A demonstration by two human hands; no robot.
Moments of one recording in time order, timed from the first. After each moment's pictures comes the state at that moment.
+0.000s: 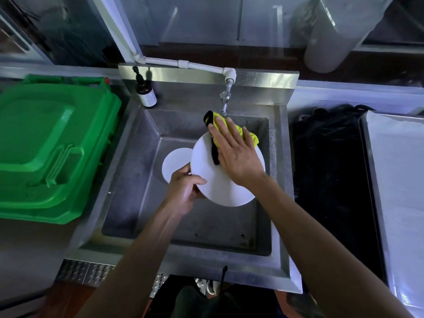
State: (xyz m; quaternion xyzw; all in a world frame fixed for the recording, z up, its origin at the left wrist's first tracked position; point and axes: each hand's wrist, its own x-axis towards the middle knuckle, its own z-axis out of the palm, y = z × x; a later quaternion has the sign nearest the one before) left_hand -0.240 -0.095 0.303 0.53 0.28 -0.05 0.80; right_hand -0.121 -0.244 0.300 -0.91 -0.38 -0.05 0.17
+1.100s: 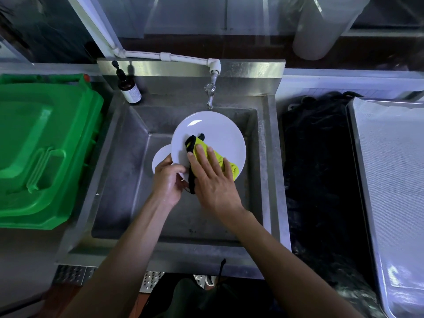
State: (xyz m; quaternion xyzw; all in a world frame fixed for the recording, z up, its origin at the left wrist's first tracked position) left_hand -0.222 -0.097 0.303 0.49 0.33 0.01 0.81; right_hand -0.209 -0.239 0.277 -0.92 -0.33 0.04 0.19
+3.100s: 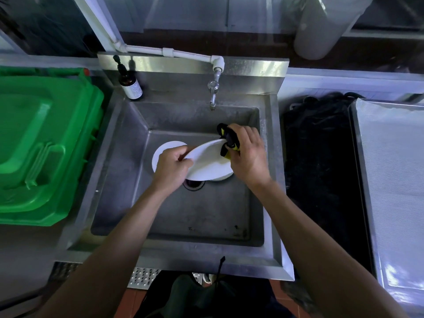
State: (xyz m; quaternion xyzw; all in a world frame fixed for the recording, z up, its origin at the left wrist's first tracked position) left_hand -0.209 -0.079 0.305 0.84 0.19 -0.01 0.51; right_hand -0.132 -0.276 0.303 -0.90 -0.24 -0.12 0.33
